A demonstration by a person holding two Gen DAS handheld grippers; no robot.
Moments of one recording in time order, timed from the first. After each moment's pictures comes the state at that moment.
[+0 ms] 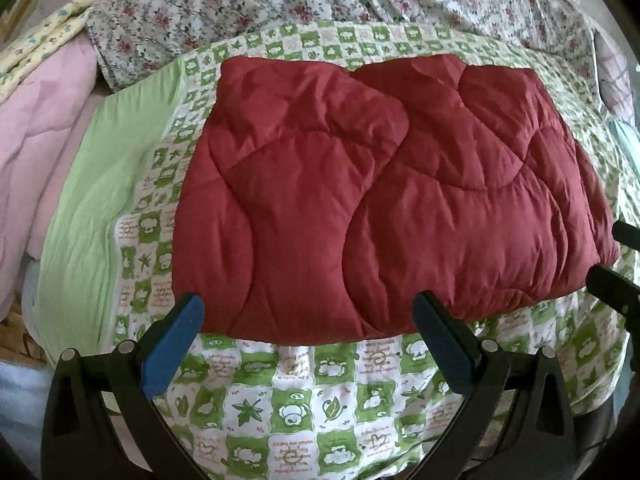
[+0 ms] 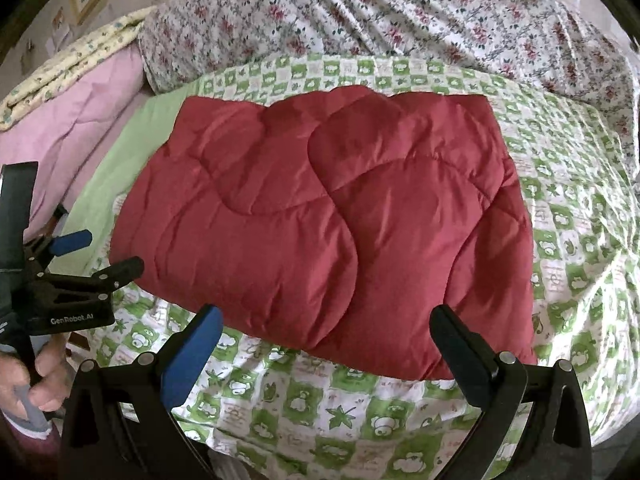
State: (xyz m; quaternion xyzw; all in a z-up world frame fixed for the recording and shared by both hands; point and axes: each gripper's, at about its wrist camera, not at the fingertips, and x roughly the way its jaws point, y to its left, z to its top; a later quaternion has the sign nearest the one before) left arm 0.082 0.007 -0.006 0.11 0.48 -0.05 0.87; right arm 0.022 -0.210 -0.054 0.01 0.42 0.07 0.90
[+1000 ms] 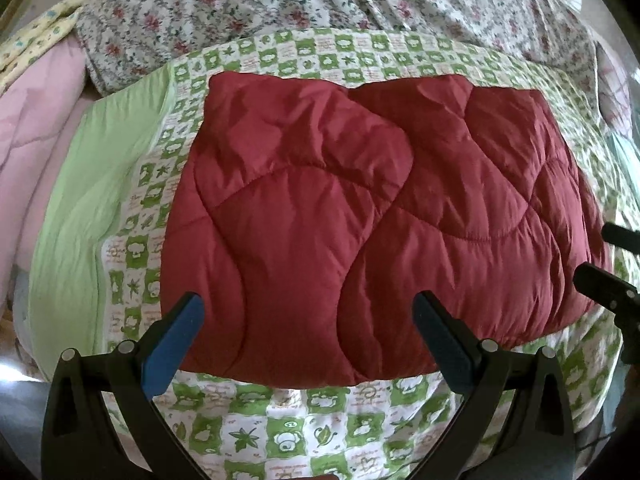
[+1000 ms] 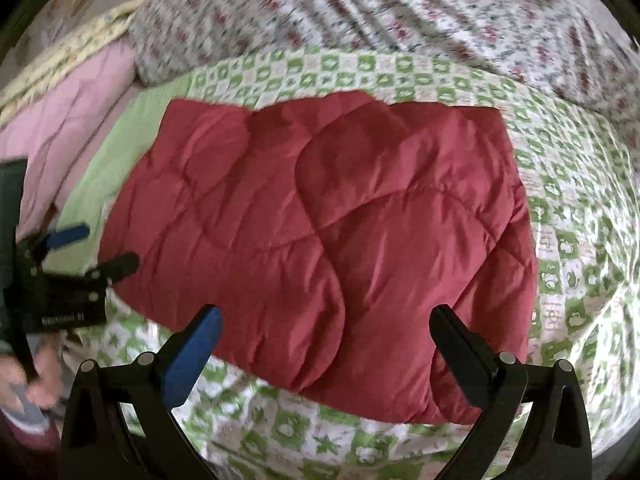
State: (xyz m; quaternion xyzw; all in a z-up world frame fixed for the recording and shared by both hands) left arm 0.110 0.007 -0.001 0.09 0.48 -0.06 0.87; right arm 0.061 -0.217 -0.043 0.02 0.43 0.06 0.90
